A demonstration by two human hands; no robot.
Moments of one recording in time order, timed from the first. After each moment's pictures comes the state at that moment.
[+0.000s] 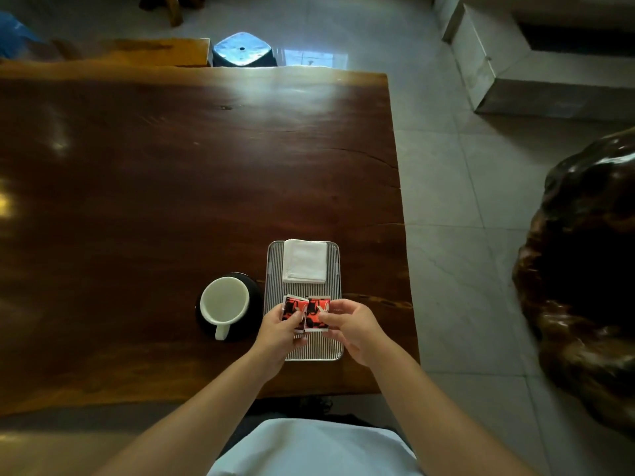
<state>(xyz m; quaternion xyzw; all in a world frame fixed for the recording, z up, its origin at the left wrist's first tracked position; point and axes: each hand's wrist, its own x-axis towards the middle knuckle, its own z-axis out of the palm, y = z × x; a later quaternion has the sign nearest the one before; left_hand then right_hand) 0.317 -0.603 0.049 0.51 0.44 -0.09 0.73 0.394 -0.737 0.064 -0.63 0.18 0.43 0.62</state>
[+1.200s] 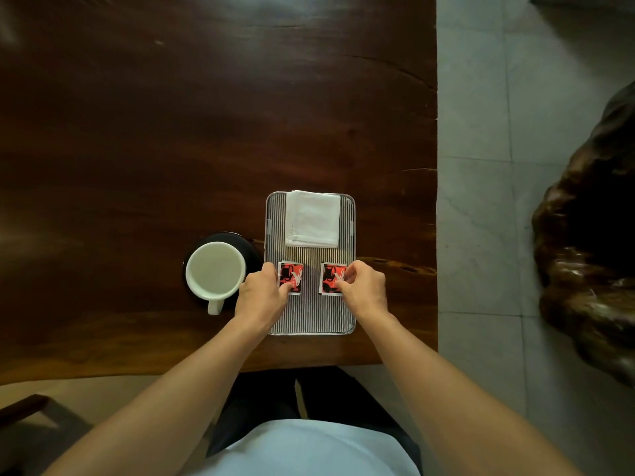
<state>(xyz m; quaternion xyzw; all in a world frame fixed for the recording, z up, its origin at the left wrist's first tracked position) 0.342 -0.551 -0.022 0.87 0.34 -0.19 0.28 0.426 -0.717 -0.040 -0.91 0.05 0.31 0.26</state>
